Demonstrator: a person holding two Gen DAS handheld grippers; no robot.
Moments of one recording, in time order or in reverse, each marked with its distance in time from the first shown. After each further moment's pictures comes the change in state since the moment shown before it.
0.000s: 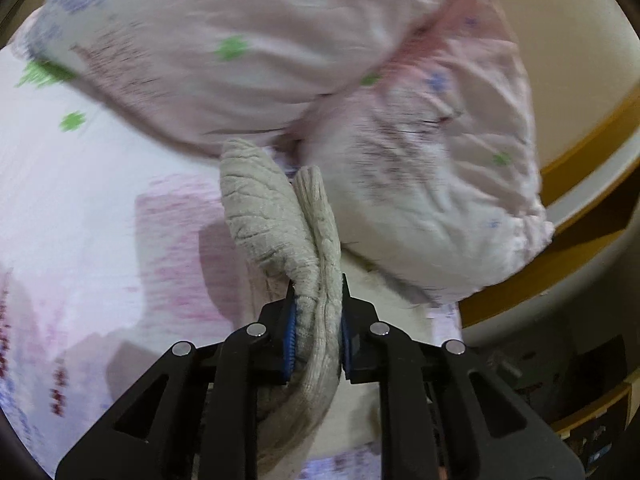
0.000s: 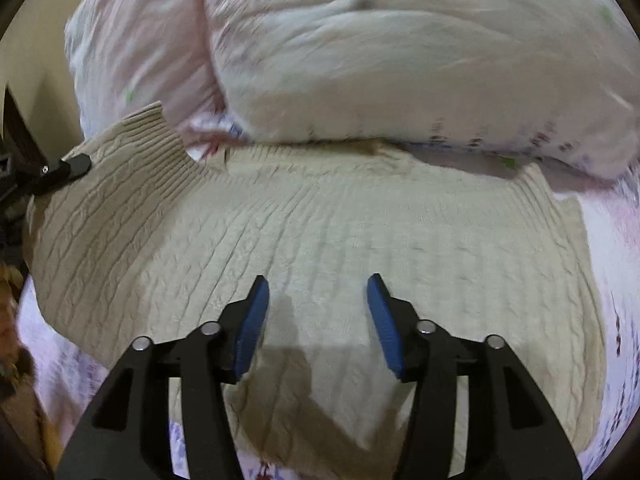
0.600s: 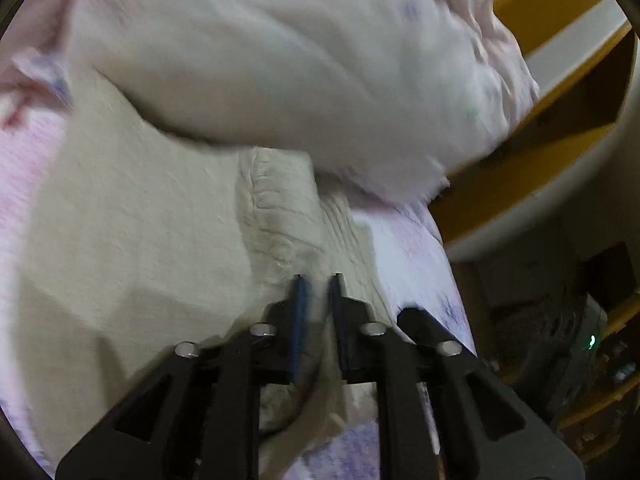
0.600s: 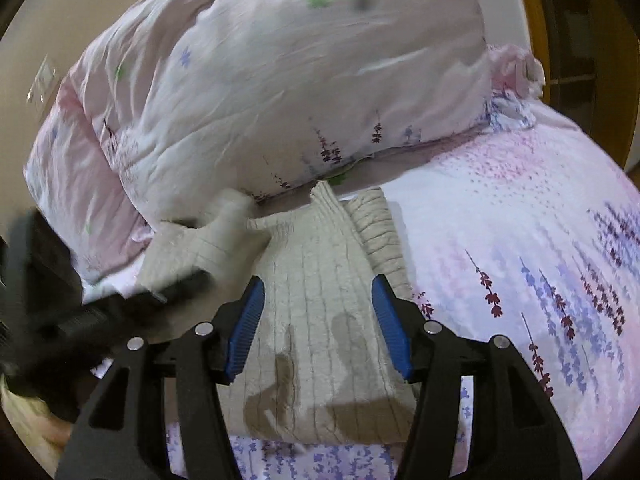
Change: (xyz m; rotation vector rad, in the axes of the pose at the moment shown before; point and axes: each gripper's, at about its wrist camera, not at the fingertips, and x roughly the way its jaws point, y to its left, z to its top) left arm 0.160 -0.144 -0.106 0.209 0.285 -0.106; right arm -0.076 -0.138 -0.017 0.350 -0.153 -0.012
